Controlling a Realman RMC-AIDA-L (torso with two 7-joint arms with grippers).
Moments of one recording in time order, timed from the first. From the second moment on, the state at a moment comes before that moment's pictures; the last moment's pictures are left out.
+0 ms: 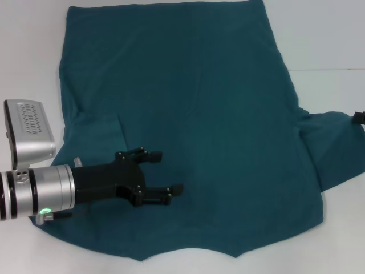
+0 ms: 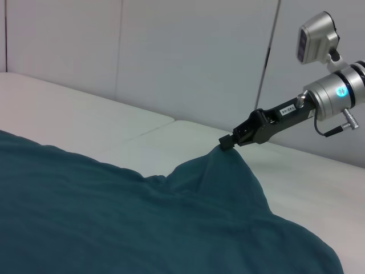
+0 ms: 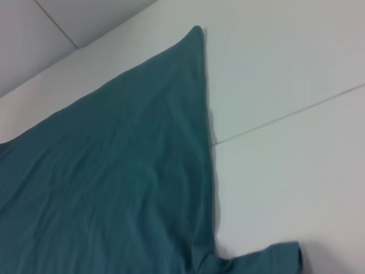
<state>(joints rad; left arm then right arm) -0.54 -2.17 0.69 0.61 2.03 1.42 -1.22 0.56 1.95 -0.59 -0.57 -2.11 -0.97 2.14</state>
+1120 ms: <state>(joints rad) -0.54 -2.17 0.69 0.60 2.01 1.40 -1.23 0.62 1.92 -0.62 -0.57 -2.12 -0.94 2.11</state>
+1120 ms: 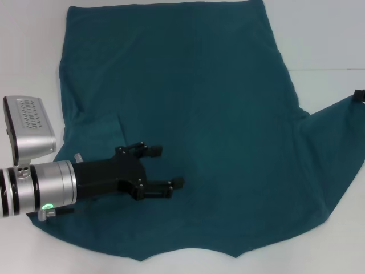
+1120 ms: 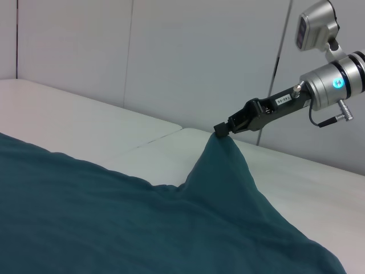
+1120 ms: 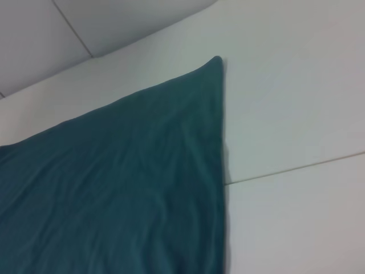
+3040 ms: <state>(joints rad) -0.55 -2.17 0.69 0.59 2.00 1.36 -1.23 0.82 1.99 -0.91 -0.56 -2.22 -0.96 2.29</state>
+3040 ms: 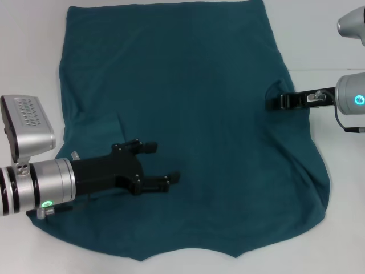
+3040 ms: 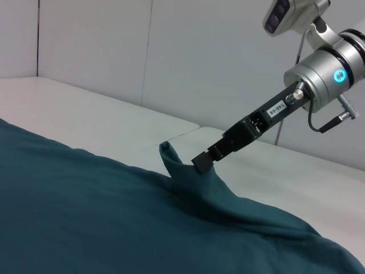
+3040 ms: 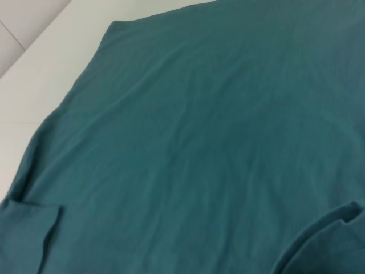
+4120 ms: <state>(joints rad) -0.54 -2.17 0.69 0.59 2.00 1.35 -1.23 0.87 2.02 -0.93 -0.50 -2.21 -0.85 2.43</state>
